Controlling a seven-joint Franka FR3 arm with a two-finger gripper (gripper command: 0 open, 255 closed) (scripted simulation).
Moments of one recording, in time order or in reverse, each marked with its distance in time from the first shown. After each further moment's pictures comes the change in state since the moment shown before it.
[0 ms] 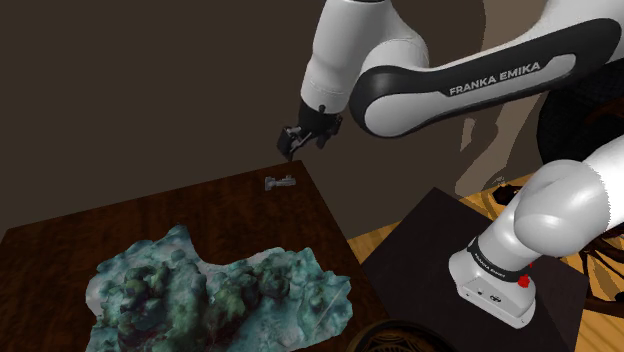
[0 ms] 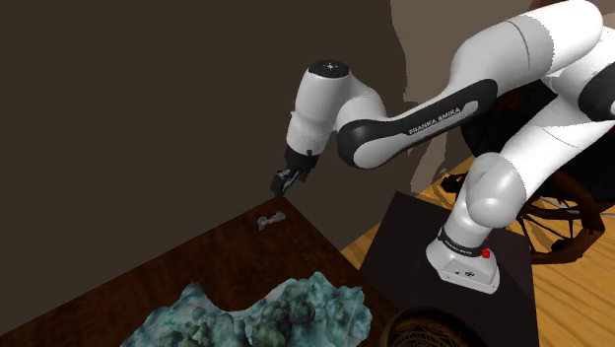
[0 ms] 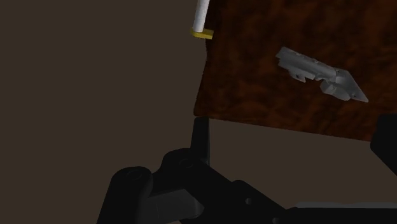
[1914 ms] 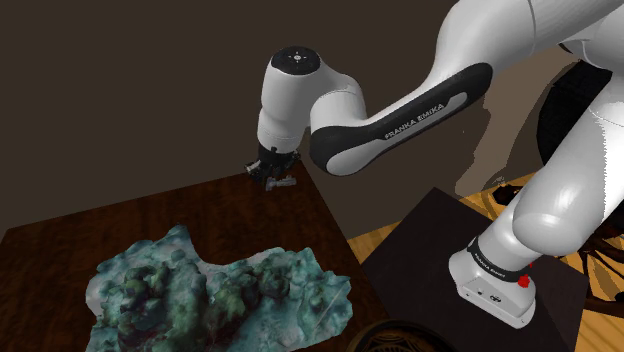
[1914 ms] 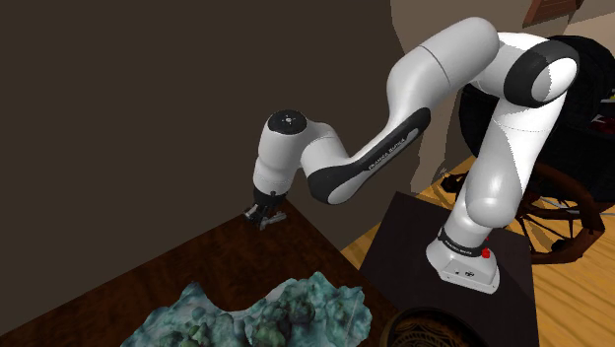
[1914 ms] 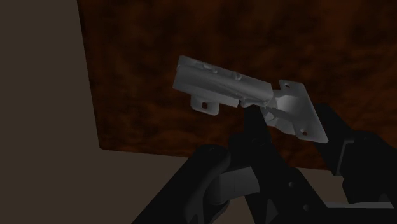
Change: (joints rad) arm -0.022 0.373 0.120 0.158 -0.363 0.133 0.366
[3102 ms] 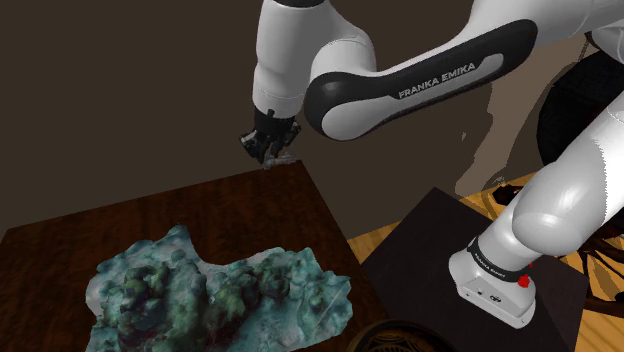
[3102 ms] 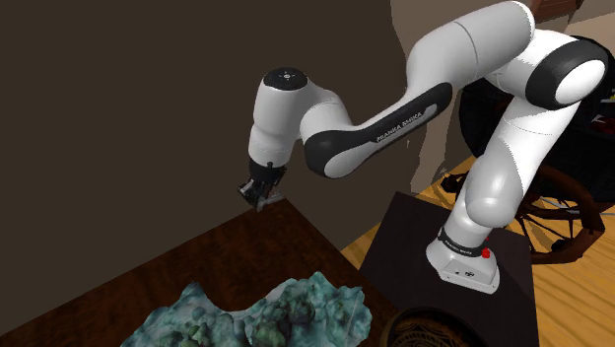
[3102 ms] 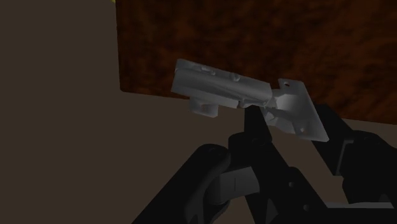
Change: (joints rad) arm -0.010 -0.099 0.009 0.103 0.130 -0.166 -0.112
